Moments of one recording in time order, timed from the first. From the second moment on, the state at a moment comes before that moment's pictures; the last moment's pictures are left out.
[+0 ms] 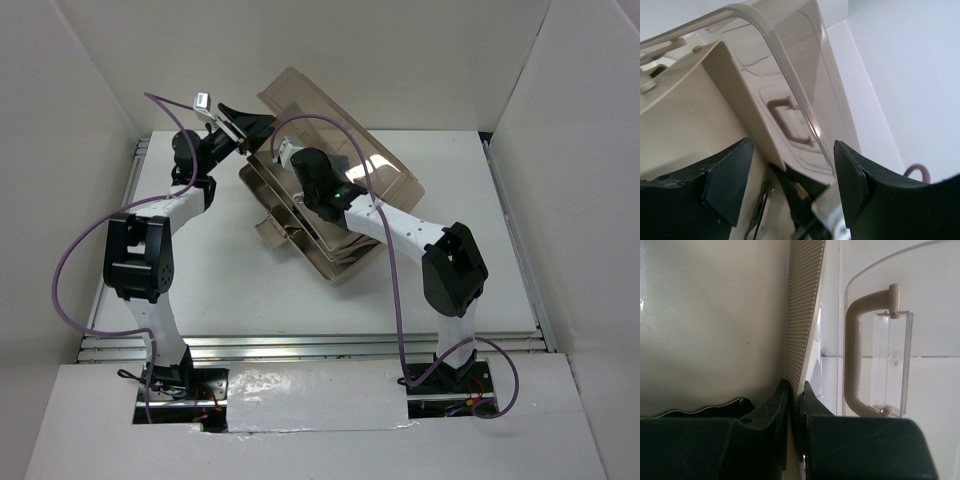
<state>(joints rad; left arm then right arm) -0.07 1.88 1.30 0.89 0.67 -1.37 0.75 1.90 1.59 -0.10 0.86 -0.87</state>
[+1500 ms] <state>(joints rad) -0.17 2.11 1.50 1.09 0.56 -1.63 0.76 1.92 1.54 -0.06 0.95 -1.07</state>
